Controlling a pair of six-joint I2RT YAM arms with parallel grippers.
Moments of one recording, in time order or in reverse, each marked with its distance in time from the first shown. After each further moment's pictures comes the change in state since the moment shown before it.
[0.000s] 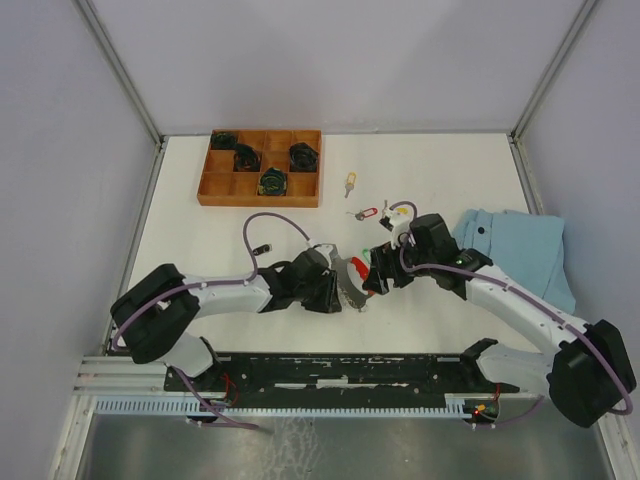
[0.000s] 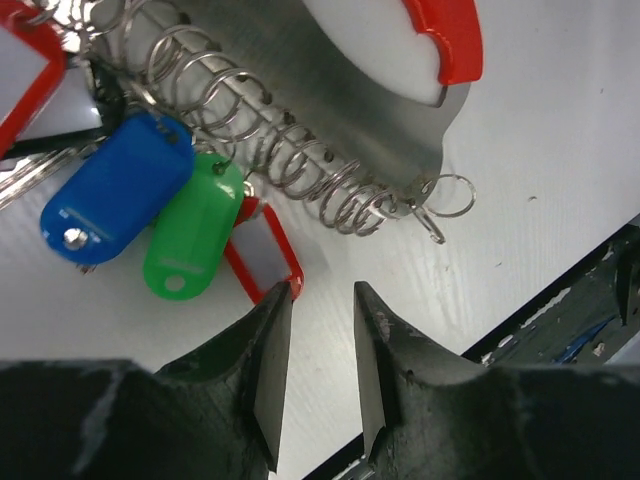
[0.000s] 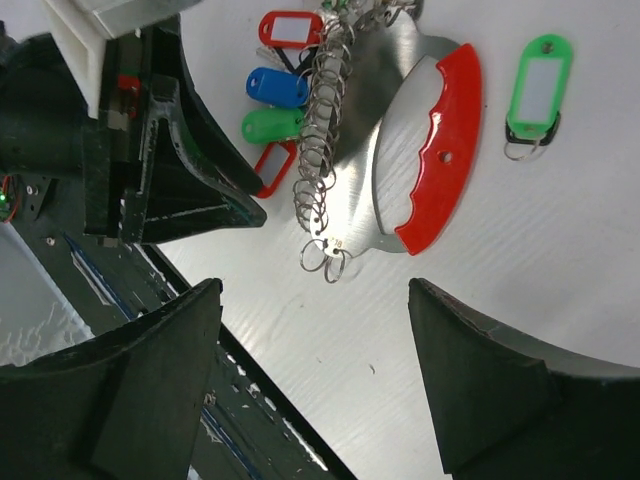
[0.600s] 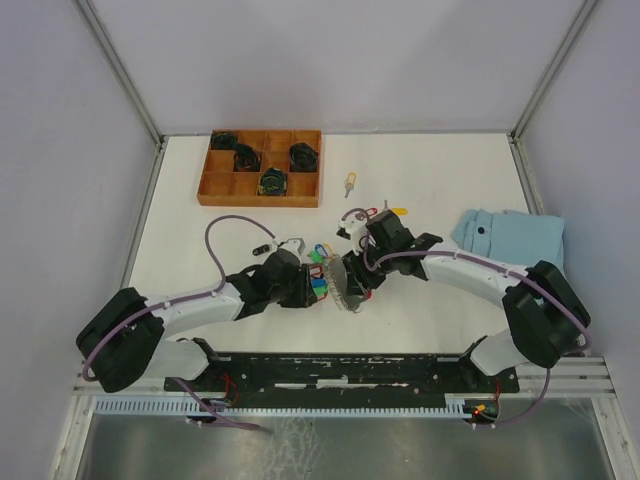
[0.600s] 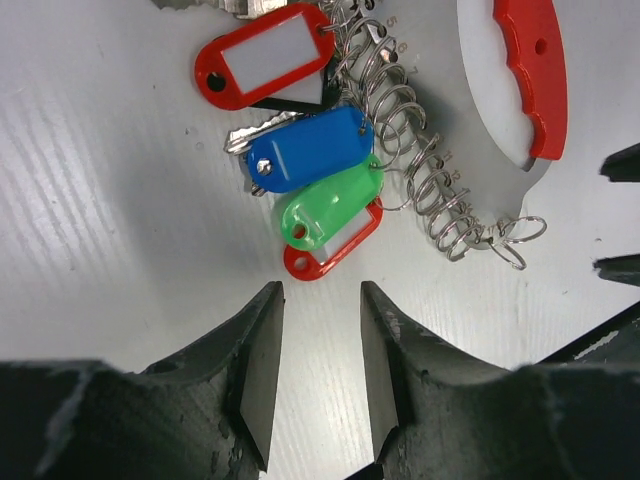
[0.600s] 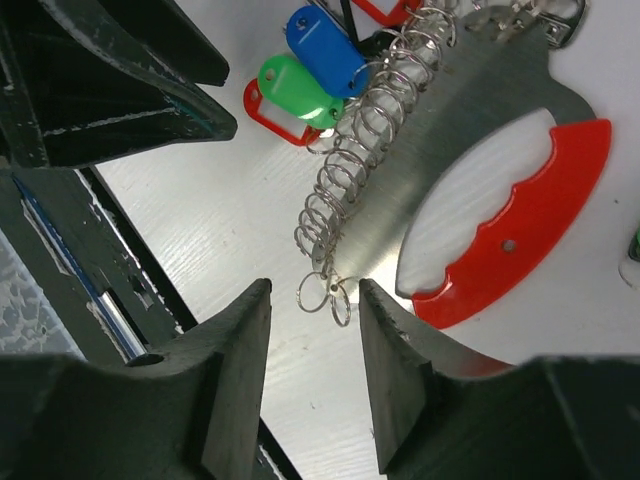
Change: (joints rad) left arm 0.118 -0.219 -0.148 -0.053 -0.127 0.000; right arm 0.158 0.349 0.151 0.016 -0.018 -0.147
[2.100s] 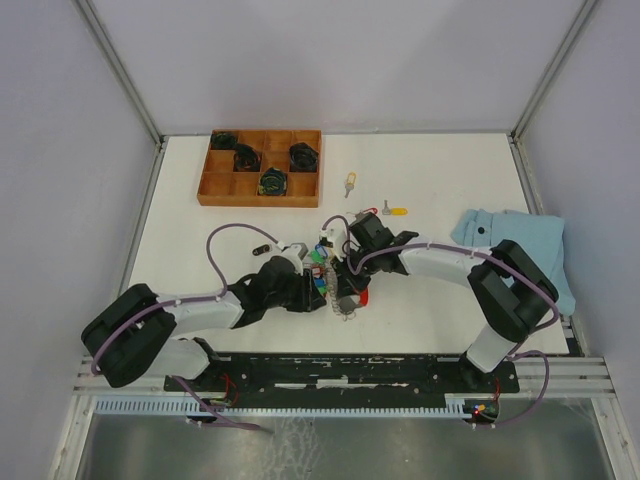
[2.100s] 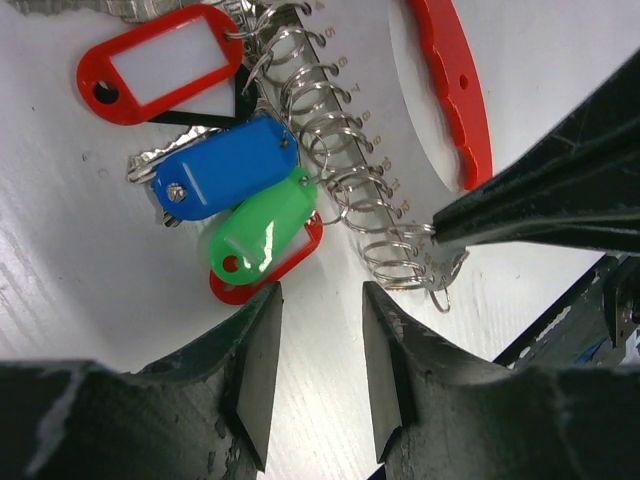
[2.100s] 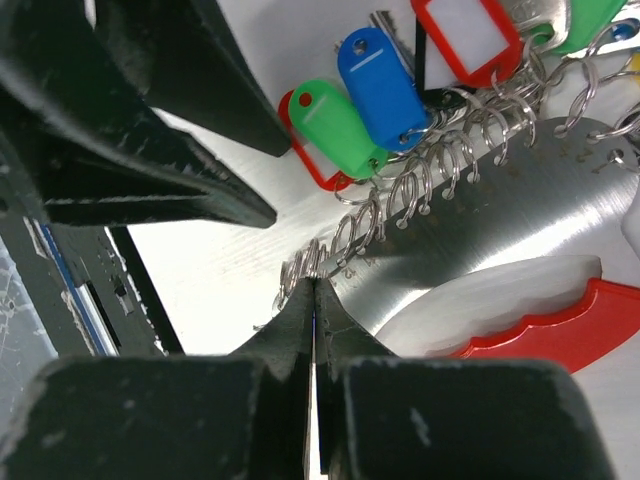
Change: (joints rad) left arm 0.005 0.008 -0.143 0.309 0.127 -0.003; right arm 0.048 0.224 0.096 0.054 -0.104 -0.139
